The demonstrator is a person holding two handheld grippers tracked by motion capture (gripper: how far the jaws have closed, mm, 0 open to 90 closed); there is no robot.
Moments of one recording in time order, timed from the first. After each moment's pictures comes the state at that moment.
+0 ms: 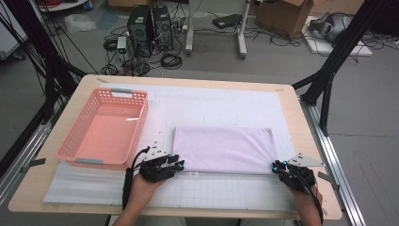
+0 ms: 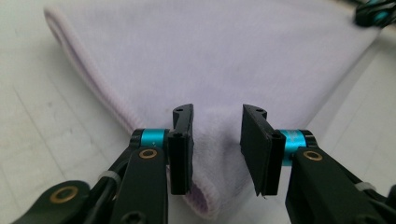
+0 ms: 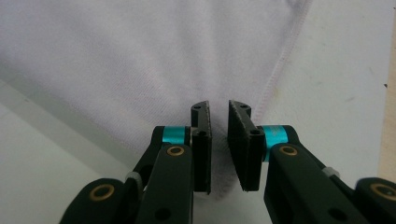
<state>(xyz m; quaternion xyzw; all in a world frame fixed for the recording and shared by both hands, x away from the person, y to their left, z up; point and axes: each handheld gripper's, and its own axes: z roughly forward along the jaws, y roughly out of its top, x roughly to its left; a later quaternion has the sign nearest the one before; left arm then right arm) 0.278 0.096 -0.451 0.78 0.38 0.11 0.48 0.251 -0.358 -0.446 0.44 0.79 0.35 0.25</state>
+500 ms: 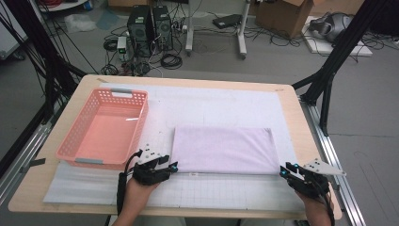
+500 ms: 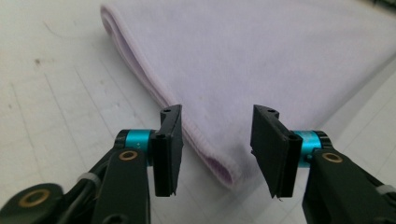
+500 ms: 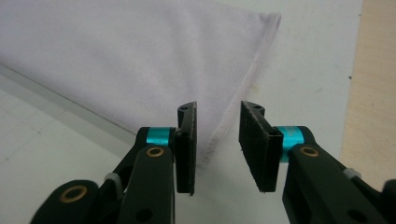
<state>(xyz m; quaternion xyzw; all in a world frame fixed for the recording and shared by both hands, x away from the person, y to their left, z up) 0.264 0.116 -0.443 0.75 0.40 0.15 0.50 0.226 -0.380 -0.431 0.46 0.75 0.41 0.24</state>
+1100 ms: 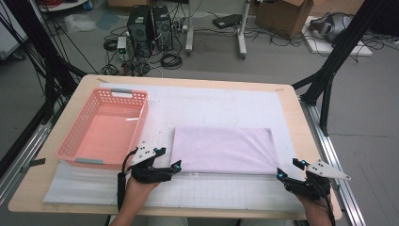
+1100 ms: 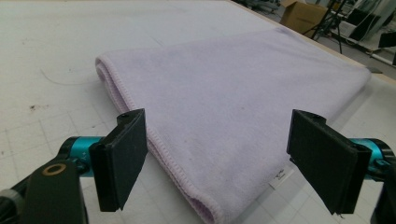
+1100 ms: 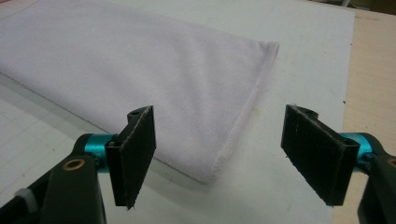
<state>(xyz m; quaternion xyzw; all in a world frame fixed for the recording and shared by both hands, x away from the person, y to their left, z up) 0.264 0.115 -0.437 0.73 0.38 0.15 0.55 0.221 -0.377 -0.427 0.45 0.73 0.44 0.26</state>
